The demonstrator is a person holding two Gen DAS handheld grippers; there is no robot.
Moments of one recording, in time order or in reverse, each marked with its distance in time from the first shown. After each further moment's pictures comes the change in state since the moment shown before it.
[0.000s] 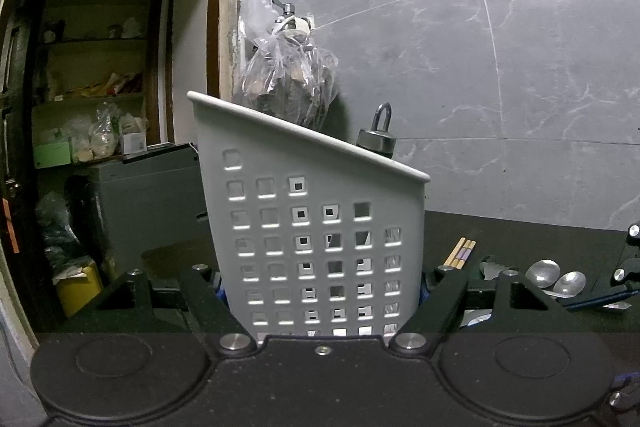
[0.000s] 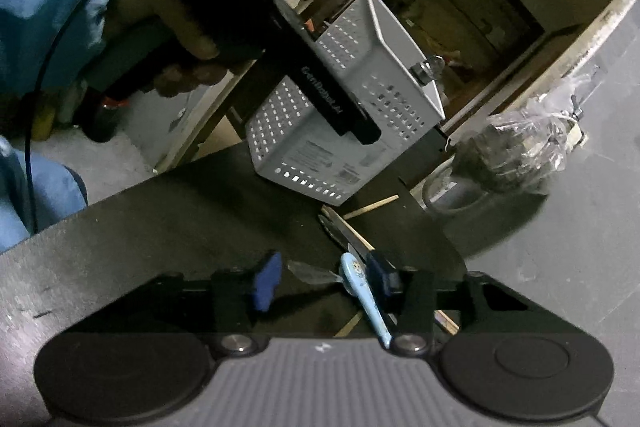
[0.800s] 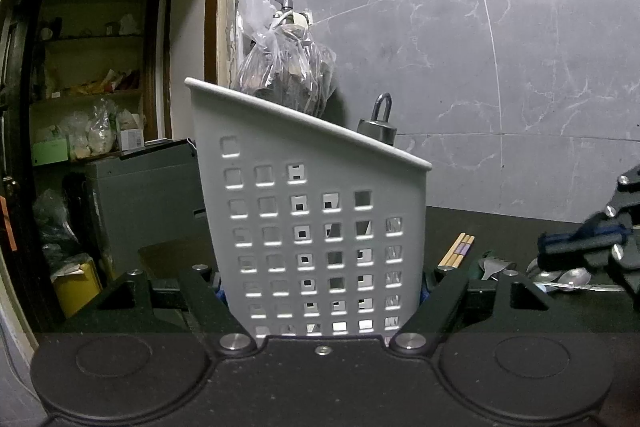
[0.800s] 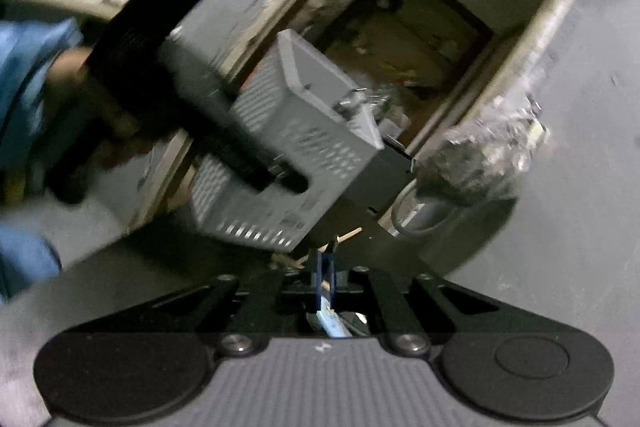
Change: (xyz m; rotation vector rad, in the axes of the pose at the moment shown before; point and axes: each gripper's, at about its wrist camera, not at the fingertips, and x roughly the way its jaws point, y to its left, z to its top) left arm 0.003 0.002 -0.002 0.003 0.013 -0.007; right arm -0.002 -0.043 0.009 0.209 -0.131 -0.063
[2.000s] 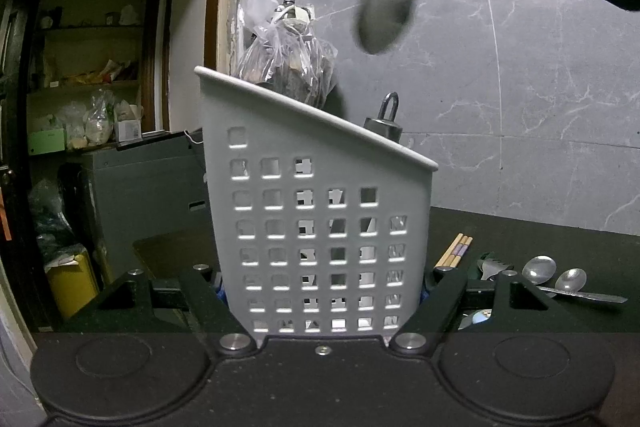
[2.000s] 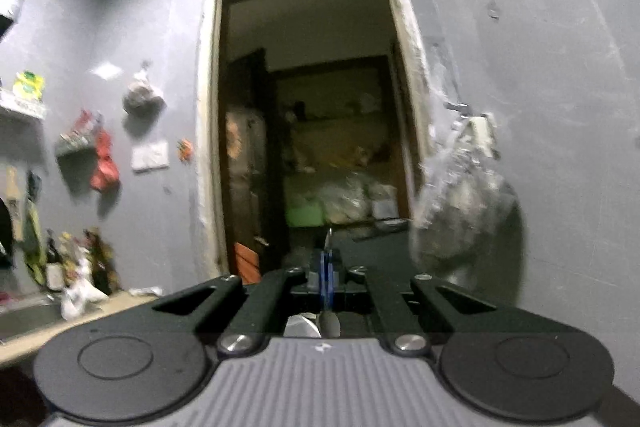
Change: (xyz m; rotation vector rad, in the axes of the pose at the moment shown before) left arm 0.005 0.005 0.000 -0.024 0.014 -0.016; right arm -0.014 -0.146 0.084 0.710 -0.360 0.129
